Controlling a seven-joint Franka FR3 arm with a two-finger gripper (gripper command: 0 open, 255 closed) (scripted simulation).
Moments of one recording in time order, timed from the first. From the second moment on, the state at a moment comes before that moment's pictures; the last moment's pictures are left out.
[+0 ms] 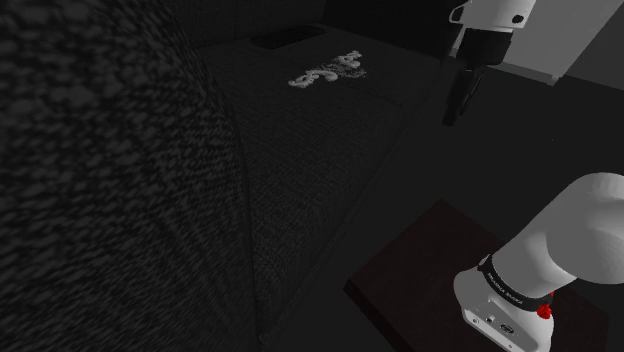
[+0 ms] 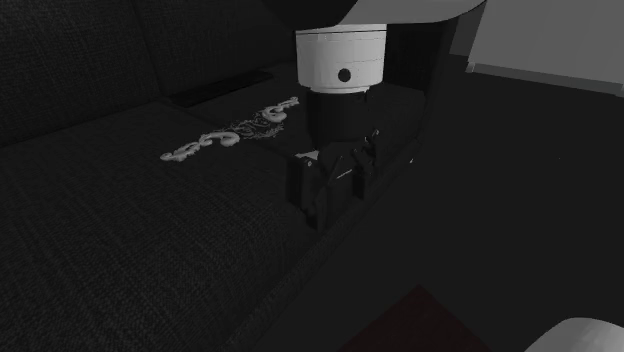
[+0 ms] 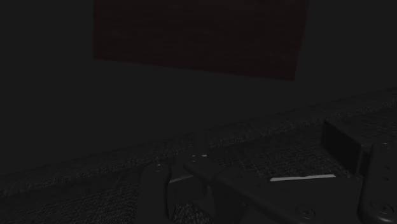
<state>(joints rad) 0.02 -0.74 0.00 -2.43 0.06 1.54 -0.17</state>
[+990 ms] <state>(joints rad) -0.08 -0.33 0.27 -2.10 0.15 1.69 0.55</state>
